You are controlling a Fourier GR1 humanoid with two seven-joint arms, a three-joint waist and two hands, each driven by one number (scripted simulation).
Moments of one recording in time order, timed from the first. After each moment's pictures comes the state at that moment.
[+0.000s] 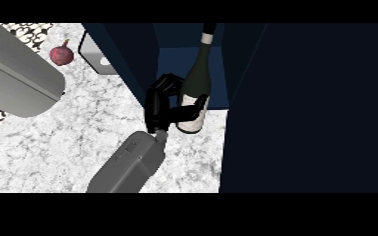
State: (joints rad) left arm -0.53 0.00 -0.45 -0.96 0.69 0.59 -0.49; right arm 0.15 -0.22 0.35 -2.51 -0.07 -0.03 0.42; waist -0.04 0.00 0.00
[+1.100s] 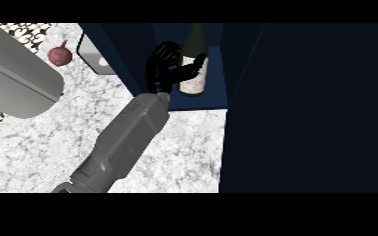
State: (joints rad) left arm -0.88 0.00 -0.33 -0.57 0.88 0.54 -0.51; right arm 0.20 -0.20 0.30 -2.51 -0.09 0.03 0.37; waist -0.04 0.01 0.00
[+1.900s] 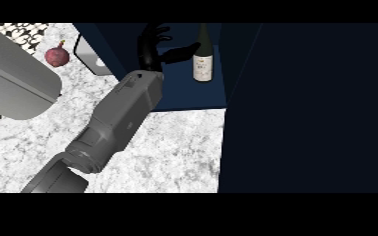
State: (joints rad) left arm -1.12 0.04 -0.31 -0.24 0.74 0.70 -0.50; right arm 0.21 -0.17 0.33 -2.50 -0.09 0.06 0.35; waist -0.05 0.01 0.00
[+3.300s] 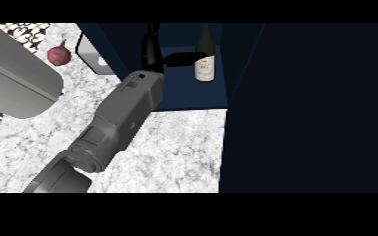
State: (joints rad) left arm -1.14 0.02 -0.27 -0.18 0.65 0.56 -0.60; right arm 0.24 -0.15 0.34 -2.50 -0.08 0.08 0.35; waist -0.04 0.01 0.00
